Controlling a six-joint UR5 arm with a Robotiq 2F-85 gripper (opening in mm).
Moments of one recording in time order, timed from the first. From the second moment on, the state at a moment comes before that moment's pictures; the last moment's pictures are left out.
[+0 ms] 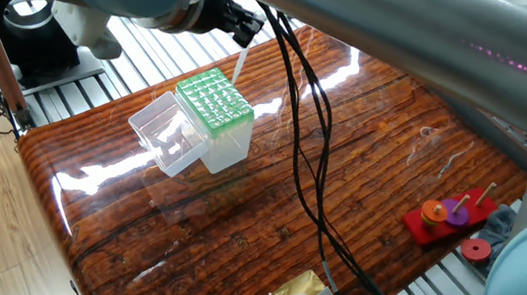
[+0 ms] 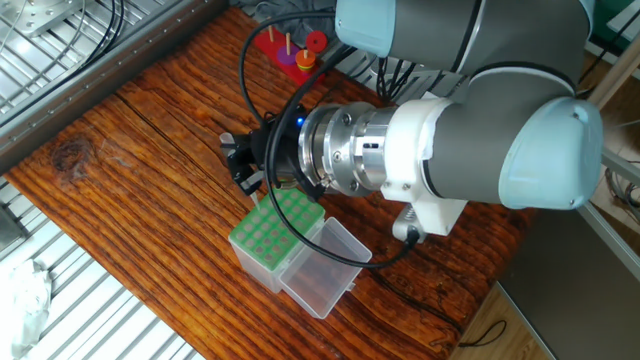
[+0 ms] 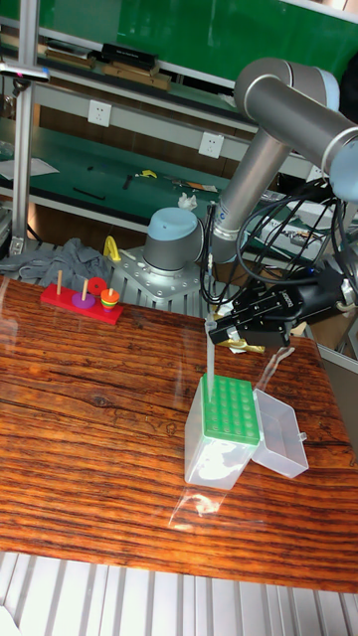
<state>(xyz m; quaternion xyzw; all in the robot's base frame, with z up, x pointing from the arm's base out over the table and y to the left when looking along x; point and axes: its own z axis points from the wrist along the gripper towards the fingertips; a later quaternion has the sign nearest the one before) 0.579 0.047 0.259 0.64 -0.61 0.36 0.29</state>
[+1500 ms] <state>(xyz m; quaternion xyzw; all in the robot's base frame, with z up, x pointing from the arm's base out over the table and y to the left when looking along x) 0.571 0.047 0.292 0.61 -0.59 0.37 0.37</state>
